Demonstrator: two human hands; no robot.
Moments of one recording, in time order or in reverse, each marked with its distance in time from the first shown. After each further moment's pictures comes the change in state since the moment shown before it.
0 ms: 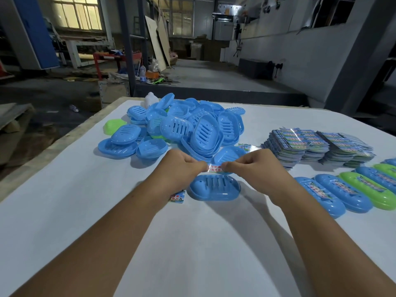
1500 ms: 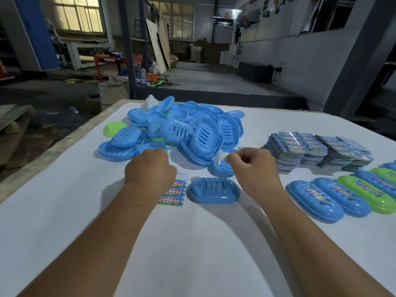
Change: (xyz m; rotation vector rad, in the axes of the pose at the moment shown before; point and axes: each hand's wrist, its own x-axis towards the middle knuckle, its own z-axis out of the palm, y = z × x) left_hand 0.004 -0.005 -0.029 0.971 0.450 0.098; right_hand 0.006 0.001 0.022 0.026 0.305 -0.194
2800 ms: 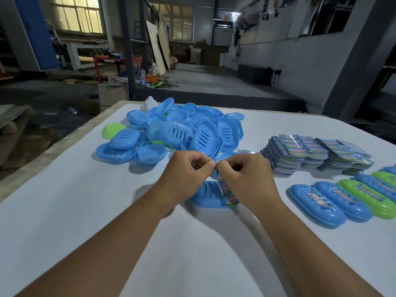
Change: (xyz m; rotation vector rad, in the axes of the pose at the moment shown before) left_hand -0.012 0.043 0.012 -1.171 -0.207 0.222; right_hand -0.012 -0.014 0.004 -0.050 -0.032 -0.164
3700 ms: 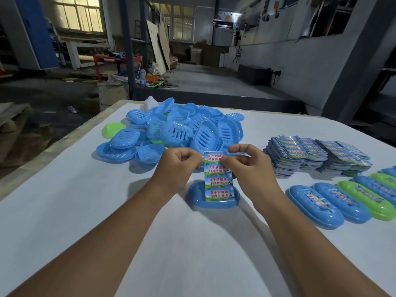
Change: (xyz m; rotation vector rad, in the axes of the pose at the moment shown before) left_hand 0.007 -0.002 -0.013 -0.099 0.104 -0.151; right_hand 0.010 0.002 -0.005 0.624 -0.058 0.359
